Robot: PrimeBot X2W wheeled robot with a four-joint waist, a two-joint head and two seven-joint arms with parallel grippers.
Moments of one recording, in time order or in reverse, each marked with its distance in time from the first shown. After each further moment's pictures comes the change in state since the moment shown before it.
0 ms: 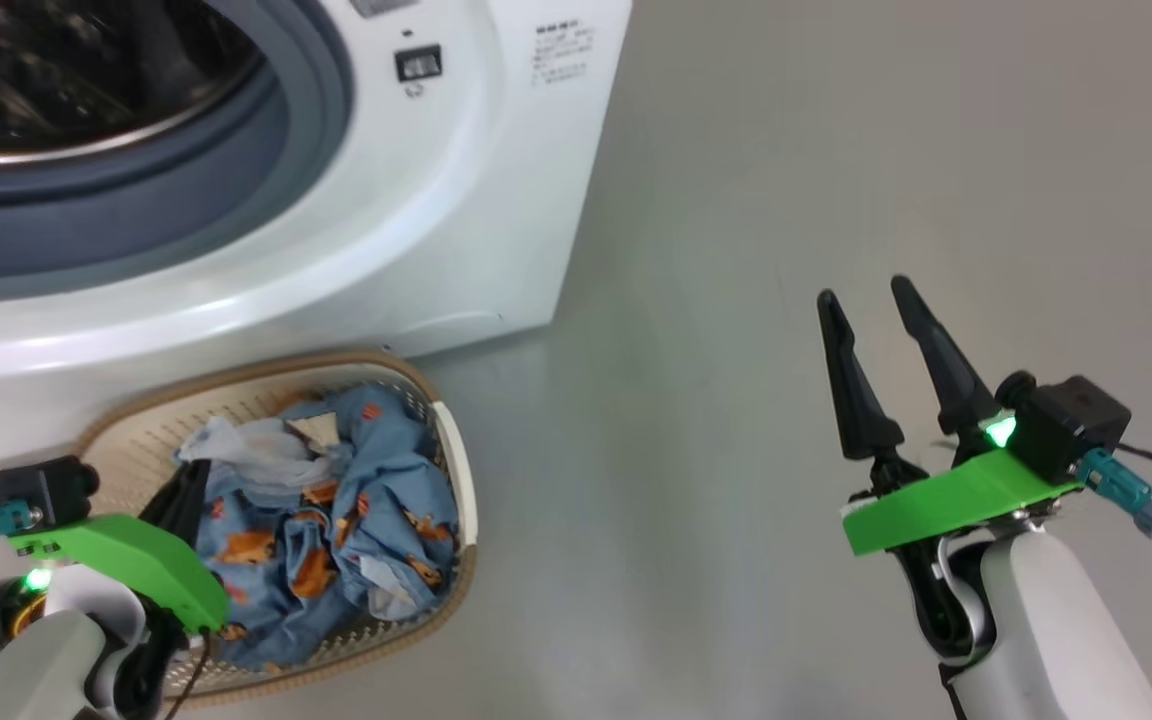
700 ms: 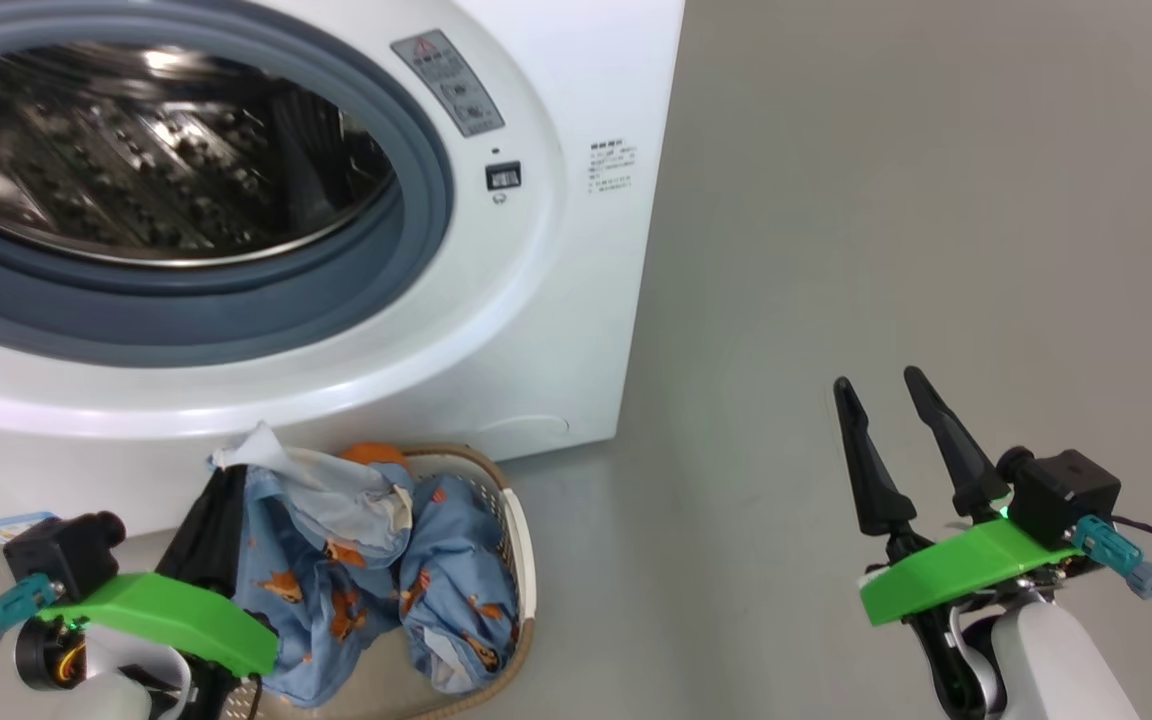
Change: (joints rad) left arm 0.297 -0.098 0.401 -0.384 0.316 0.053 0.000; right arm 0.109 -0.002 -0.035 0.045 -0.029 0.000 0.000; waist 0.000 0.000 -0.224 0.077
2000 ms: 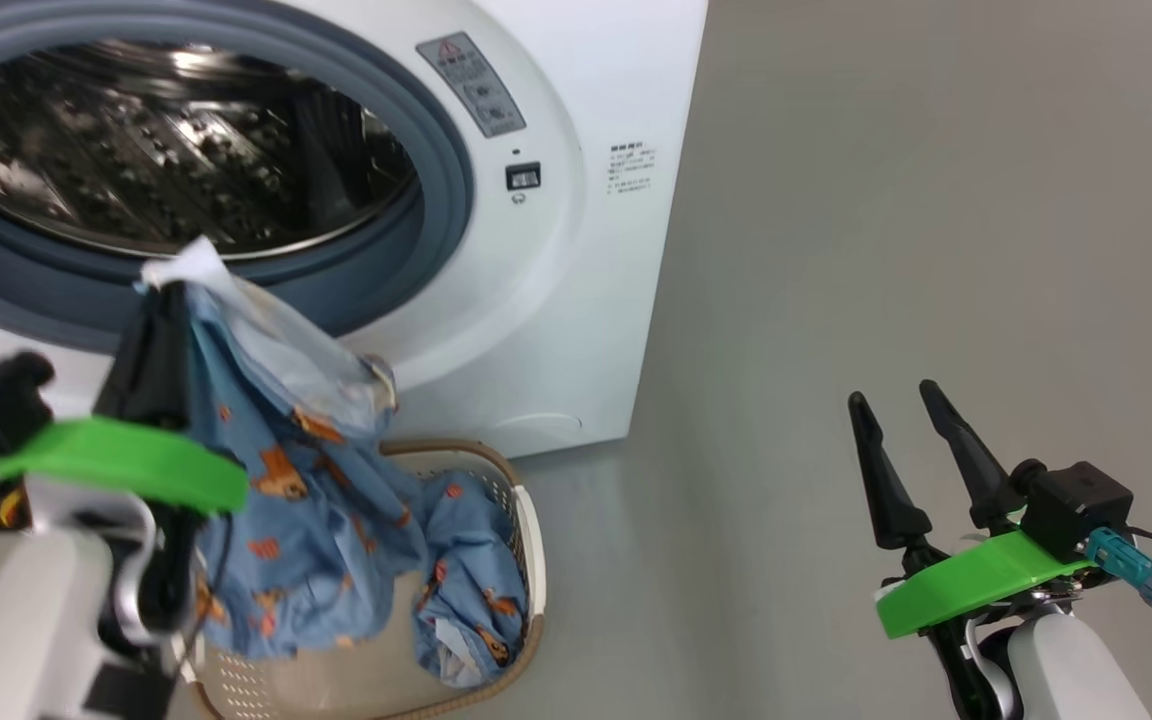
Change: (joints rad) left arm -0.135 -0.064 0.159 -0.159 0.150 0.073 0.063; right arm 0.030 -0.039 0.003 -0.010 -0.001 0.000 0.000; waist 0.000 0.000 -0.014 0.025
